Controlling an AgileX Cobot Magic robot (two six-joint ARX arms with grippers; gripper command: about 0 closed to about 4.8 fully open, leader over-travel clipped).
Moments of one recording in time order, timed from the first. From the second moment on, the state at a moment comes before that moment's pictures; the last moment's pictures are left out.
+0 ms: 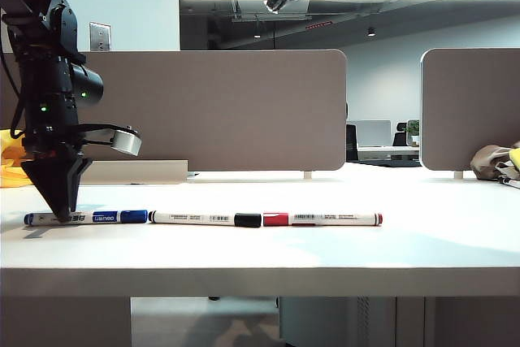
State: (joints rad) left arm -0.07 2.20 1.85 -1.21 0.19 1.33; right arm 0.61 1.58 1.65 -1.00 -0.38 -0.13
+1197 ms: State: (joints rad) left arm -0.07 2.21 1.85 -1.21 0.11 1.27; right arm 0.61 1.58 1.65 -1.00 -0.38 -0.13
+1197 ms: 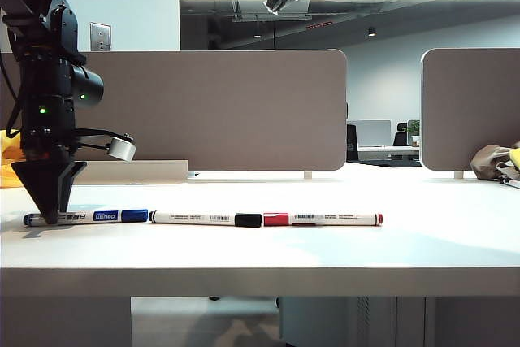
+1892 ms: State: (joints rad) left arm -0.07 2.11 1.85 -1.22 0.13 1.14; right arm 0.61 1.58 1.65 -1.03 -0.38 -0.13
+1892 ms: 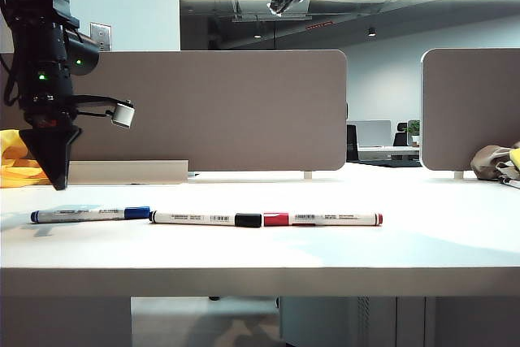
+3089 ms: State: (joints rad) left arm -0.08 2.17 1.85 -1.07 0.22 1.13; right arm 0.62 1.58 1.65 -1.08 -0.42 -0.13
